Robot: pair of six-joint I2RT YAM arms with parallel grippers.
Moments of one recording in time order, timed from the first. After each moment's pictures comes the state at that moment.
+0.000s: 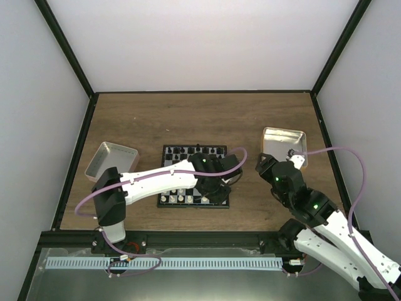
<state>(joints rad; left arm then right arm) -1.17 1.79 1.53 -1.07 0.05 -0.50 0.71 0.57 0.68 -0.63 0.51 1.06</state>
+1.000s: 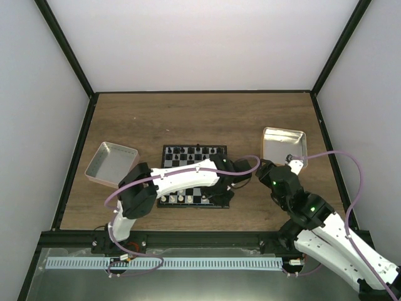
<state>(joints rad) -1.18 2.03 1.70 -1.26 0.02 -0.44 0.71 0.52 0.59 -0.64 0.52 1.06</state>
